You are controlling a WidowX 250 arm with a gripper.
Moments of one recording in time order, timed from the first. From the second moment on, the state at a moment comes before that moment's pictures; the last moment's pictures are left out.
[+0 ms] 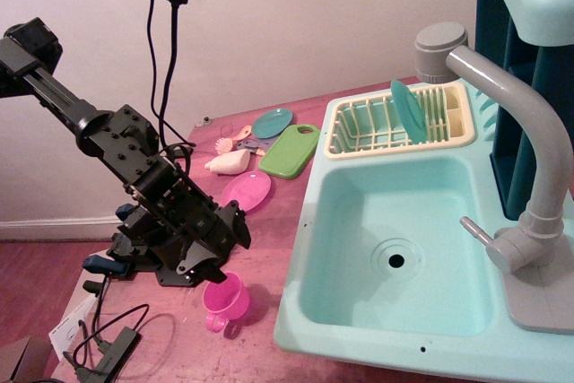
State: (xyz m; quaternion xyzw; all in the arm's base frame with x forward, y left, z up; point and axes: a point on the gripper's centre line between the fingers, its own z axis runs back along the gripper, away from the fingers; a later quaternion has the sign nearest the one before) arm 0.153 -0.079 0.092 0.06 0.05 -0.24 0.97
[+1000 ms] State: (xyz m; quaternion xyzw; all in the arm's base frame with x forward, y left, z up) arm 0.134 -0.087 0.065 0.04 0.08 -0.25 0.96
